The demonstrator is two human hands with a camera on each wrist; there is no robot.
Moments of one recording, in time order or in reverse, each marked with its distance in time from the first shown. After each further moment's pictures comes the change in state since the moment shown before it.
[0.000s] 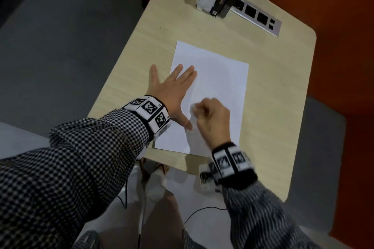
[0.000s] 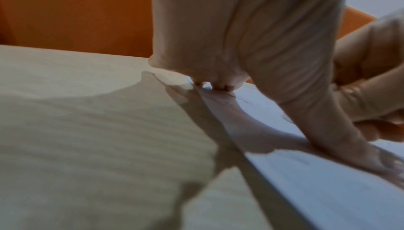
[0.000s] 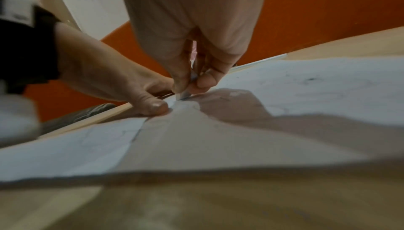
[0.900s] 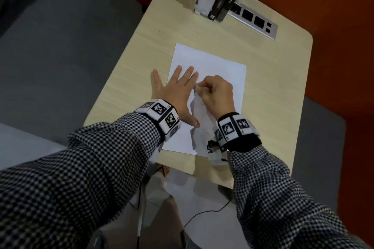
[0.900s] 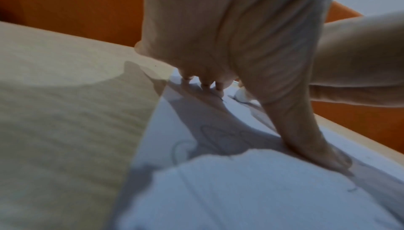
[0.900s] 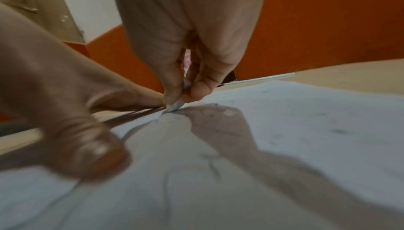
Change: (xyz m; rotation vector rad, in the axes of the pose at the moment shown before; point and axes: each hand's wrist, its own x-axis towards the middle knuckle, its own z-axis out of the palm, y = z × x) left_hand 0.002 0.023 -0.004 -0.046 0.010 -0.106; right_hand 0.056 -0.007 -0.017 0.020 -0.061 -0.037
